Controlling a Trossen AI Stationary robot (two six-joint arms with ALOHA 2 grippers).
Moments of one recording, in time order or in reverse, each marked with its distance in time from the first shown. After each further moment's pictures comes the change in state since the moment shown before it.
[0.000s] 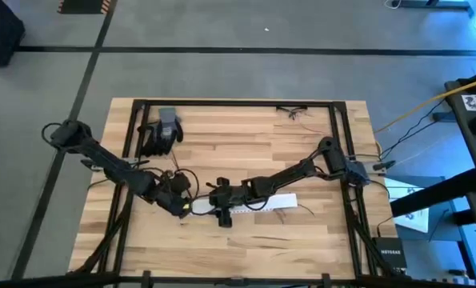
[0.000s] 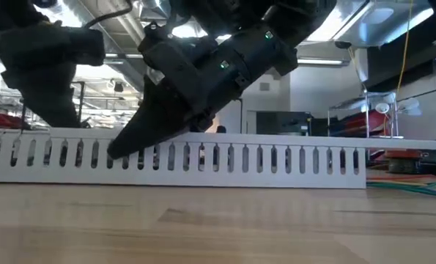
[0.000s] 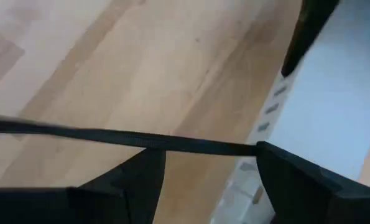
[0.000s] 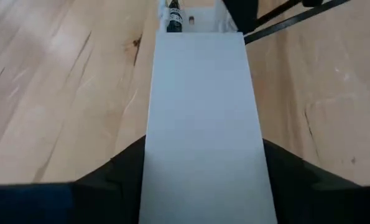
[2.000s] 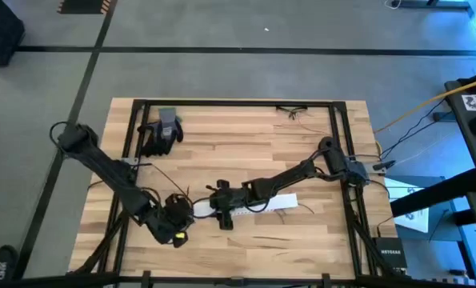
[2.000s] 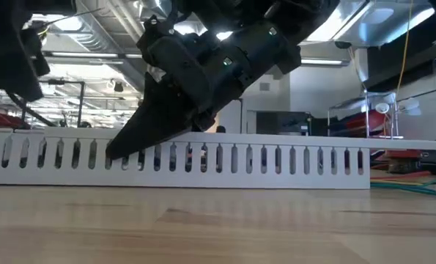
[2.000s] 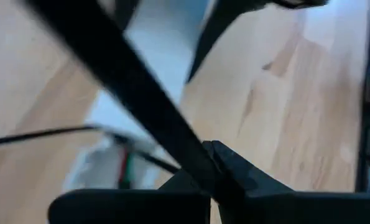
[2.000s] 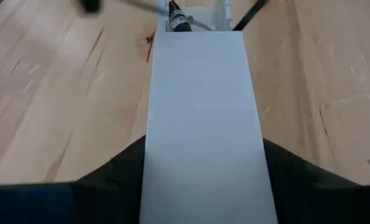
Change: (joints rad) left arm -0.268 0.137 0.114 0.255 -0.018 -0.027; right arm 0.002 -0.001 0.000 -0.011 0.014 -0.002
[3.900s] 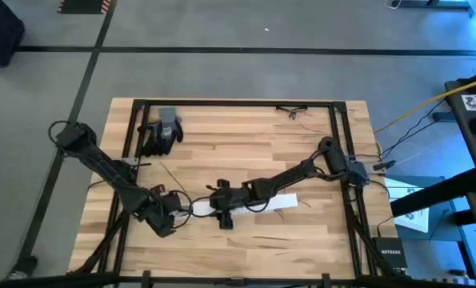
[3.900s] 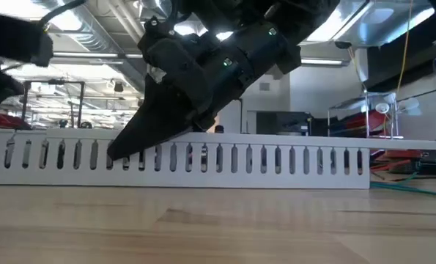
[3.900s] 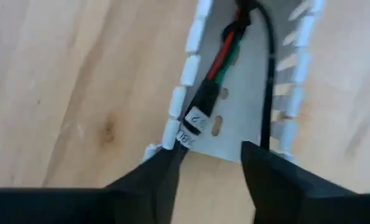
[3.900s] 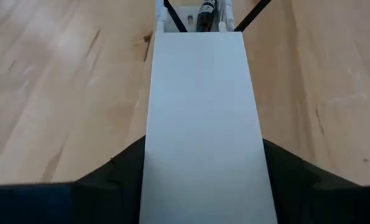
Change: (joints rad) left arm 0.039 -0.062 -0.033 -0.436 0.210 -0.004; right arm 0.000 0.000 0.000 0.002 0.002 0.000
